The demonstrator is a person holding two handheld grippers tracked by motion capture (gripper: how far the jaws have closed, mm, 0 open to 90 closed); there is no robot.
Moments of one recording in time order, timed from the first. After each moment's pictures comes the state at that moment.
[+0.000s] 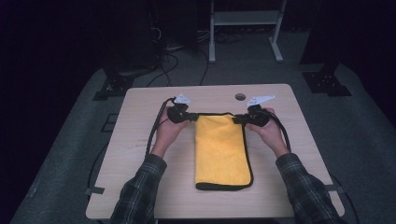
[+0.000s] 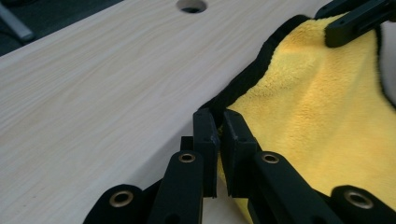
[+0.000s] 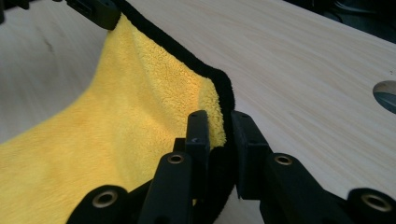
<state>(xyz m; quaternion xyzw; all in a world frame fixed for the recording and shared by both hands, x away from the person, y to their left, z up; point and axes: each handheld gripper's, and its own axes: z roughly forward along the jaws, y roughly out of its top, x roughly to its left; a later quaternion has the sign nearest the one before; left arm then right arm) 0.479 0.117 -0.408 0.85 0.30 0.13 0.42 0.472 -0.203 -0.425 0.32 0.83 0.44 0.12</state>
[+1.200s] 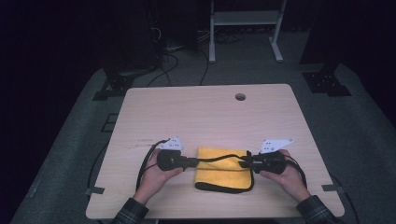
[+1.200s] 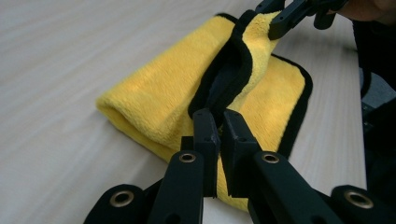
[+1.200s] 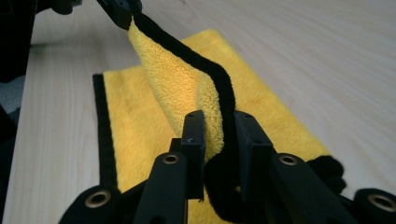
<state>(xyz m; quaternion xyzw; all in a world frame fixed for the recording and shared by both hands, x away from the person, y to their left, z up) 0.332 0.136 -0.435 0.86 0.24 0.01 0.45 0.326 -0.222 -0.452 0.25 0.84 0.48 0.06</state>
